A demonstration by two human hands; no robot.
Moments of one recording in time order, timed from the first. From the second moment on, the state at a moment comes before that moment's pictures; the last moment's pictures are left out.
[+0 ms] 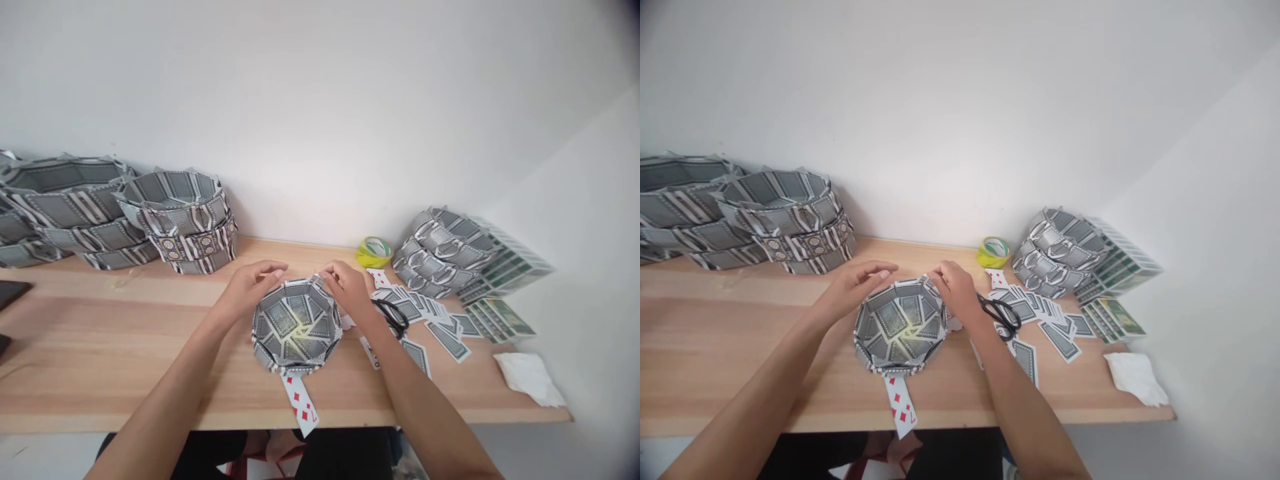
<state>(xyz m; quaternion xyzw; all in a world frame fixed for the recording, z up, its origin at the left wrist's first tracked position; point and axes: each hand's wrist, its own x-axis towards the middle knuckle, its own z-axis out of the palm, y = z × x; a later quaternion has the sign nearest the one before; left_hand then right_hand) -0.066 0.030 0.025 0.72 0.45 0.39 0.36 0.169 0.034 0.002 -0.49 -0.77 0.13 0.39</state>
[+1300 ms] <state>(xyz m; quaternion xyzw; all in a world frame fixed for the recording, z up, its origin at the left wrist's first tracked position) -0.020 0.044 0.018 0.85 0.42 0.26 0.15 0.175 0.029 0.001 -0.47 -0.82 0.05 0.33</state>
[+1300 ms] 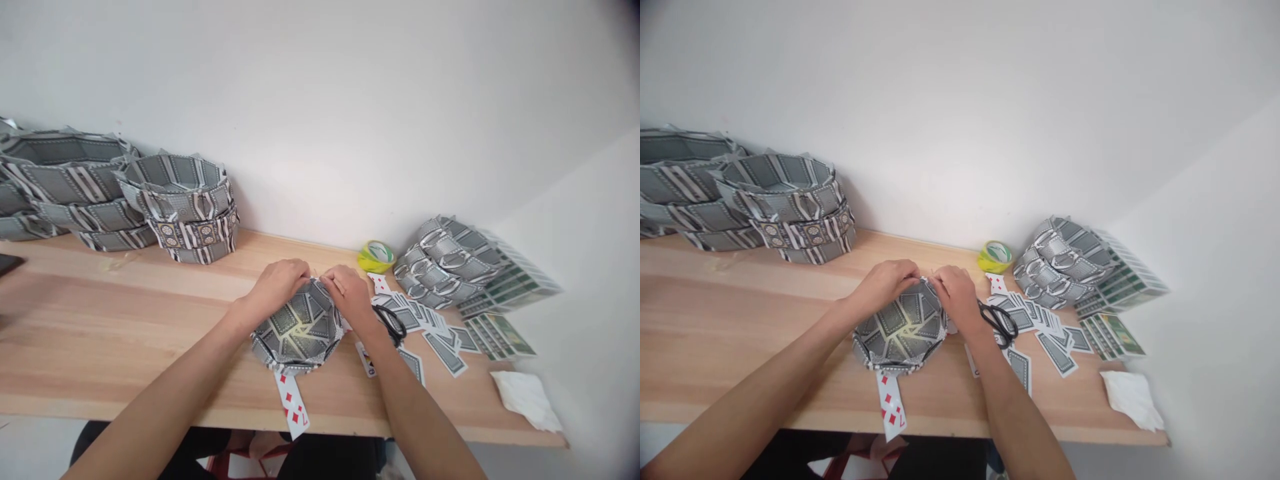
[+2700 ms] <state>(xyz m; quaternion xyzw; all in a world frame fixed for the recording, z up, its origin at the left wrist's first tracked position) -0.021 0.052 0.016 0.82 0.45 0.28 0.22 0.167 0.026 0.002 -0.50 -0.79 0.07 0.34</state>
